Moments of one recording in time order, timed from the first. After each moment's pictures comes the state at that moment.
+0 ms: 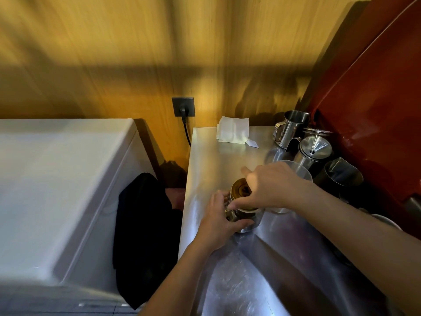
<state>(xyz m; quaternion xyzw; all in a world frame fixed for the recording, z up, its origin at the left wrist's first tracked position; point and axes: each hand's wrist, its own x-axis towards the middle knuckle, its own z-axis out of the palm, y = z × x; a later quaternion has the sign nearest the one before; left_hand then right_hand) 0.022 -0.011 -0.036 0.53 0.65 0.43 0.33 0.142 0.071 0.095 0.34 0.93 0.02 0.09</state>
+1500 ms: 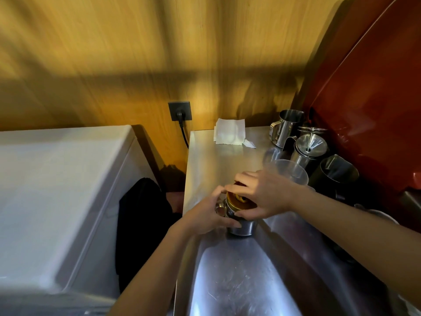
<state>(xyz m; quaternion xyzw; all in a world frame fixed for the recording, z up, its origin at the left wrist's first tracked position) -0.011 0.004 -0.005 0.59 0.60 0.29 0.46 0.160 0.085 0.067 0.10 0.99 0.06 -0.01</state>
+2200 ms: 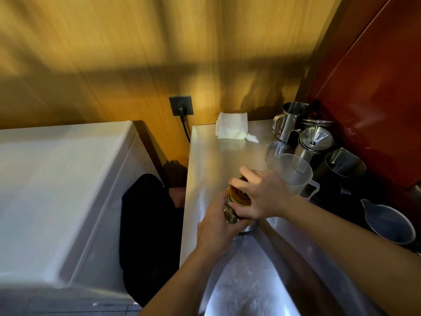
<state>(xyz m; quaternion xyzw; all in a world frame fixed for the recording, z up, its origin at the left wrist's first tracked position) 0.038 -0.030 -0.015 0.52 0.69 0.41 0.29 0.154 0.065 0.049 0.25 0.96 -0.01 -0.11</state>
